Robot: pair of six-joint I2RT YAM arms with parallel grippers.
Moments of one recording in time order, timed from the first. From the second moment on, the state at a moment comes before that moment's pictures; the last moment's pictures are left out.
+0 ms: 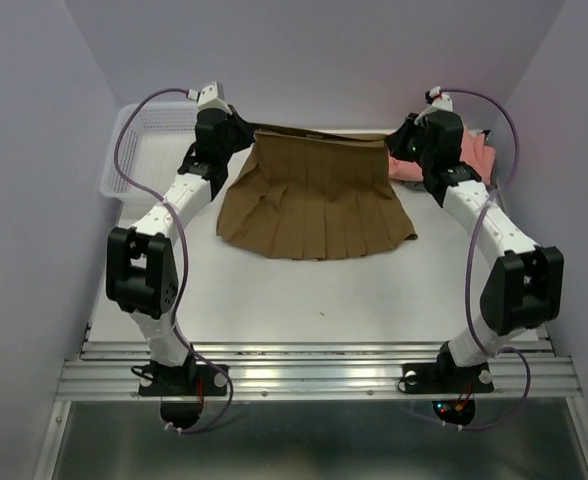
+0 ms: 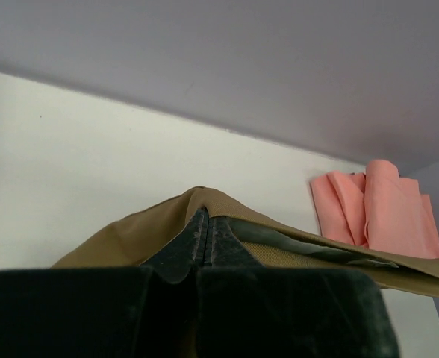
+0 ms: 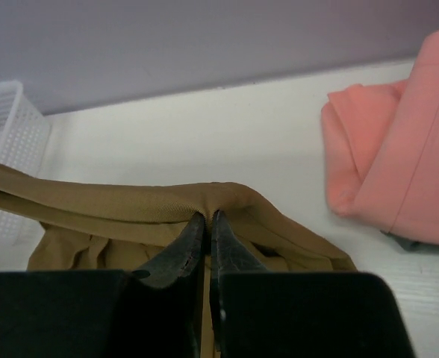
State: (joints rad) left arm -0.27 1.72 1.38 0.15 -0.06 -0.56; right arm 0.17 1.56 1.32 -0.01 -0.03 0.38
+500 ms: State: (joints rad) left arm -0.16 2.00 2.12 0.02 0.21 -0.49; right arm 0.17 1.84 1.90 0.04 0.00 0.28
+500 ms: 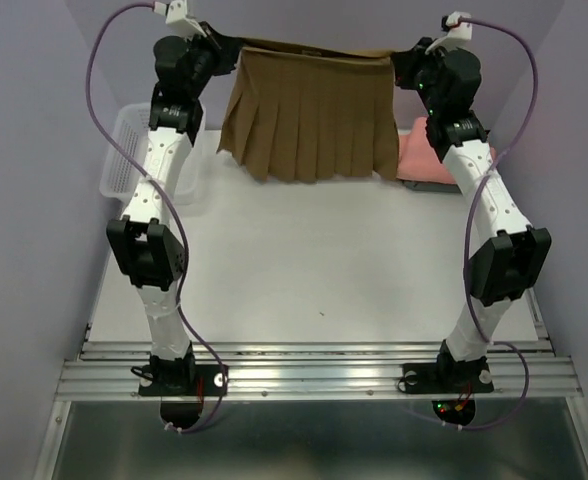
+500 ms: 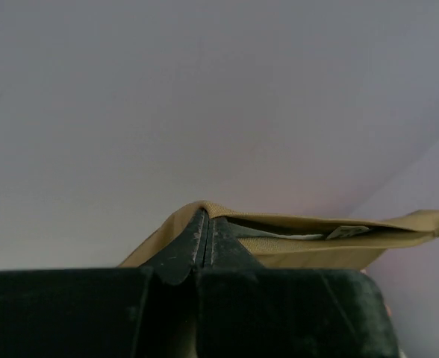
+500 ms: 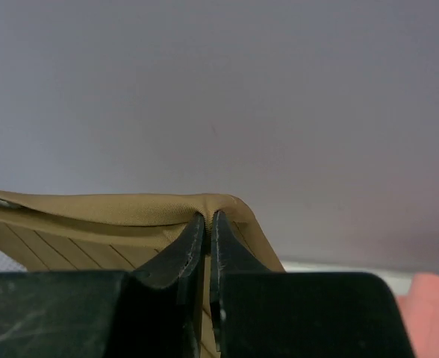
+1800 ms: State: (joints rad) left arm -0.34 1.29 0.42 0.28 0.32 -0.78; right arm 0.13 1.17 0.54 -0.19 -0.09 0.65
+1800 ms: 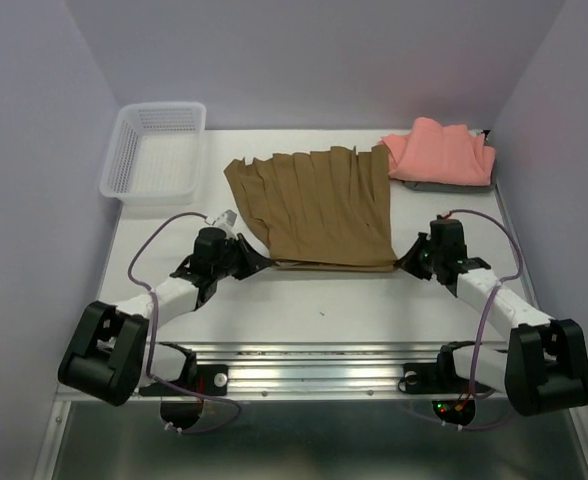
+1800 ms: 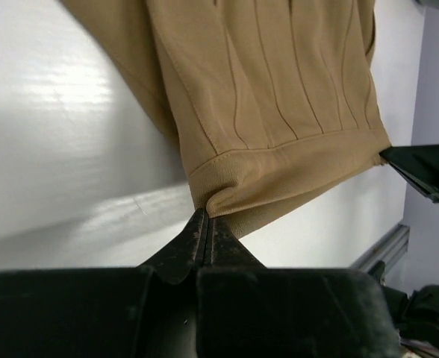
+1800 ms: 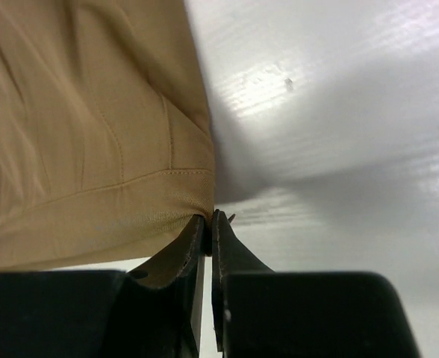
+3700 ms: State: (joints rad) left arm -0.65 1.38 0.57 -0.04 0.31 -0.70; right arm 0.23 1.11 0.54 -0.32 -0.29 0.65
